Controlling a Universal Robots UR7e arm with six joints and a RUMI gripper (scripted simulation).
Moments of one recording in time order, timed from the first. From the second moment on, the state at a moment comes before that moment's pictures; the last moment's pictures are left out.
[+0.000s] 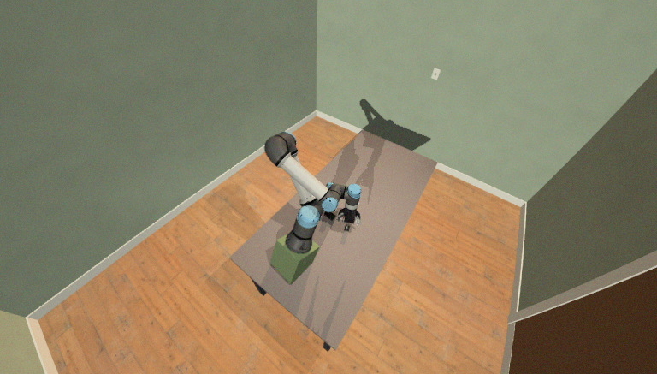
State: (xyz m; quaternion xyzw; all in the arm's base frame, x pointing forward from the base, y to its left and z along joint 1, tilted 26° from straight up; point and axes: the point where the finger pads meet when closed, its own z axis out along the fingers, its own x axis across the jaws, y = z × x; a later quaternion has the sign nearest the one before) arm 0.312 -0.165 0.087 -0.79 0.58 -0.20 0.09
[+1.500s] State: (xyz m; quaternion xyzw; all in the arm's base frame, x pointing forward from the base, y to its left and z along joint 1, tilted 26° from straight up) arm 0.312 -0.160 0.093 -0.96 0.20 -0.22 0.00
